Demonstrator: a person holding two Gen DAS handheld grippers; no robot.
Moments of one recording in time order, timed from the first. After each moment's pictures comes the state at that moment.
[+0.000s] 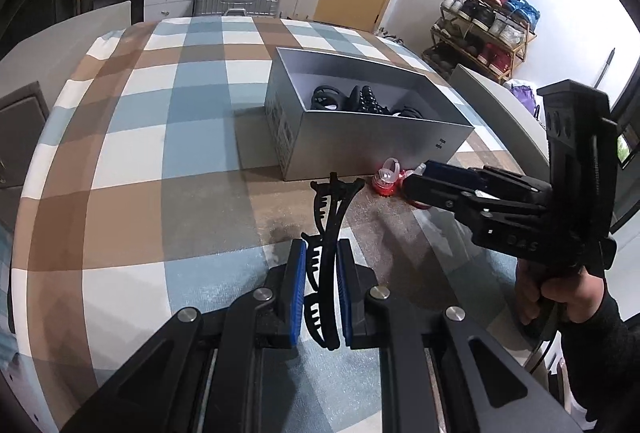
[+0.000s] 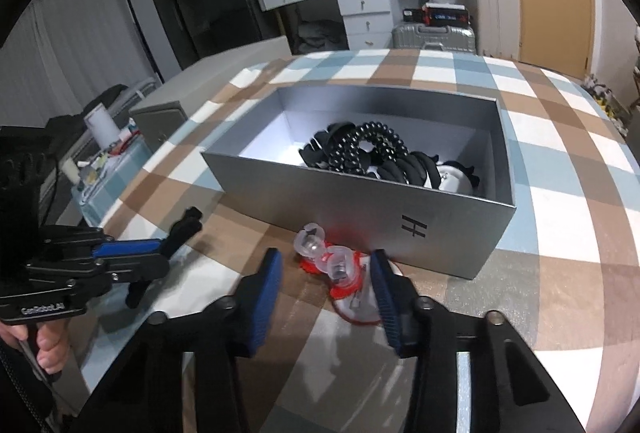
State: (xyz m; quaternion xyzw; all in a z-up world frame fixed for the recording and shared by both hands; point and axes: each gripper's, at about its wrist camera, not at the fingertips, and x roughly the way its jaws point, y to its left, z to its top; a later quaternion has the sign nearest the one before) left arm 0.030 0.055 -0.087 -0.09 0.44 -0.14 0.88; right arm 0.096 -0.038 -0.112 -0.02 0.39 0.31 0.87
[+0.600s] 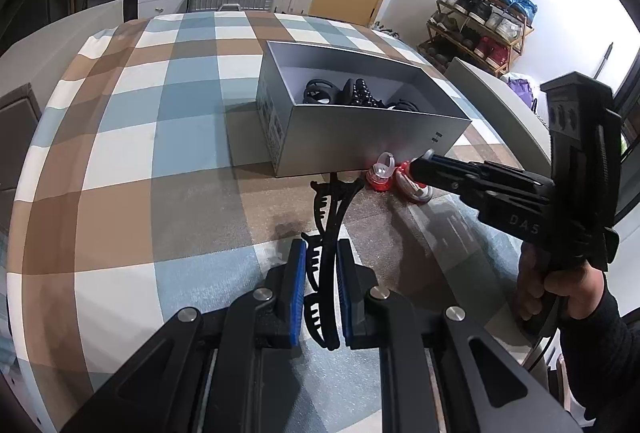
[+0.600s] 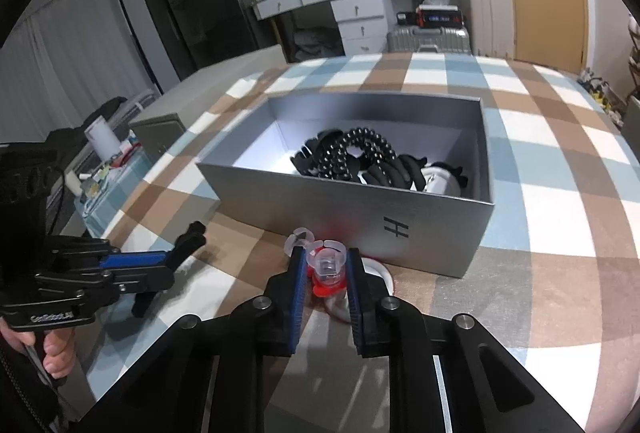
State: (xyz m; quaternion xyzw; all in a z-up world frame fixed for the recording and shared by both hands) left arm 0.031 0.051 -0.086 -0.08 0.45 -0.15 0.88; right arm 0.090 -0.051 -0.106 0.00 0.38 0.31 0.87
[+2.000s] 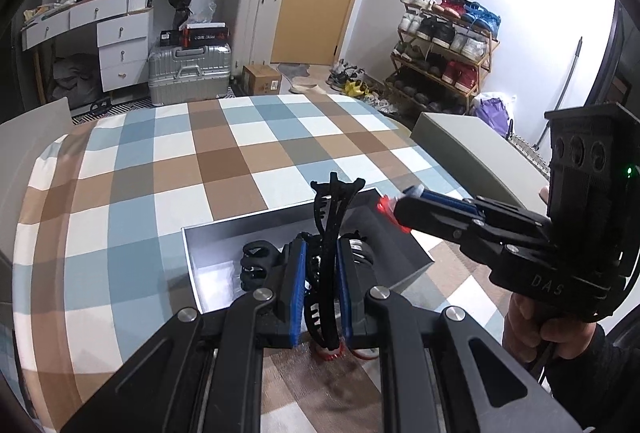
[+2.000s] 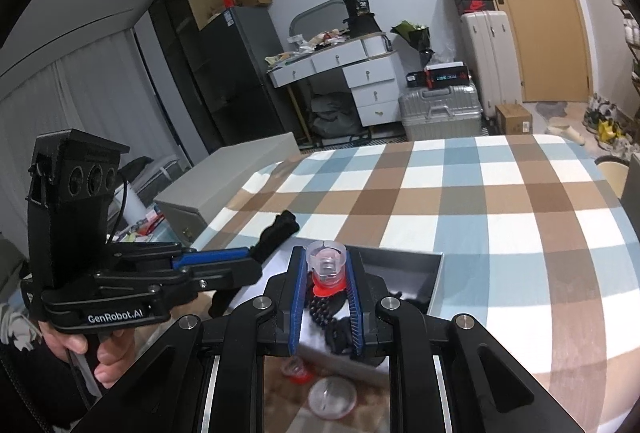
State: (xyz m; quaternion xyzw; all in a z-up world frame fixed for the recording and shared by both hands) left arm 0.116 0.010 -0.031 -0.04 0.37 -0.20 0.91; right arm 0.138 -0.083 -0.042 0.07 0.28 0.35 0.89
